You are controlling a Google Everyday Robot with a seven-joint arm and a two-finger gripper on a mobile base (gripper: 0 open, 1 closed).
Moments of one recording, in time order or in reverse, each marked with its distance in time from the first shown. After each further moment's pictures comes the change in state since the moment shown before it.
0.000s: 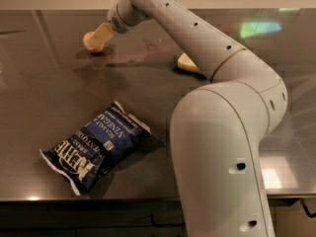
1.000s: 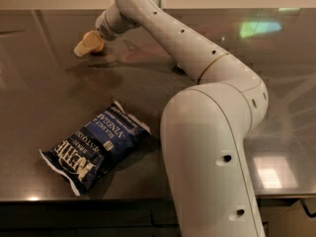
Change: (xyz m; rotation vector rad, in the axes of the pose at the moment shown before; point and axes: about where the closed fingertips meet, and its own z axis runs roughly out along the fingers) arm -0.010 0.035 0.041 -0.081 -0.033 -0.024
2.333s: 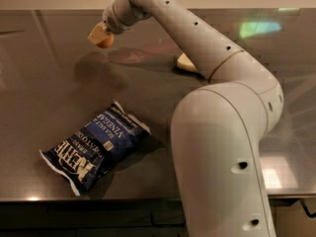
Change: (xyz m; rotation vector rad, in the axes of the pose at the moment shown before) arm -0.001 0.000 -0.042 -0.034 0.018 0.015
